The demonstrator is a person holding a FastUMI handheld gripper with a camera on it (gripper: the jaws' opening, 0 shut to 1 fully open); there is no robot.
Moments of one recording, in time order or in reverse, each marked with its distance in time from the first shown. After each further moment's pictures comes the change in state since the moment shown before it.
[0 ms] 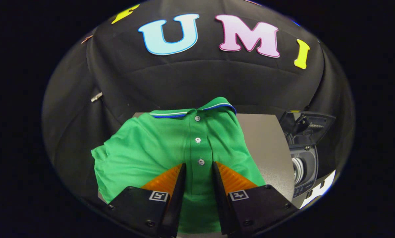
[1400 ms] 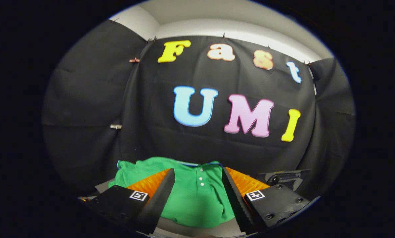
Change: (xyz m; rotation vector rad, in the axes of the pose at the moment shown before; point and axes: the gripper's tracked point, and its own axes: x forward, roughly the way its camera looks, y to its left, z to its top) arm -0.123 0.027 0.028 -0.274 -0.615 0.022
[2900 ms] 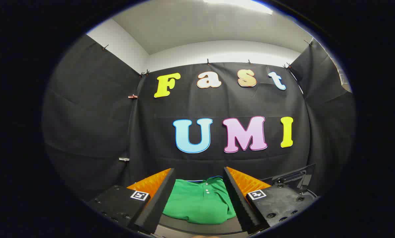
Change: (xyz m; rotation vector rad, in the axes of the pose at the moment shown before) arm -0.079 -0.008 0.042 0.149 -0.393 0.006
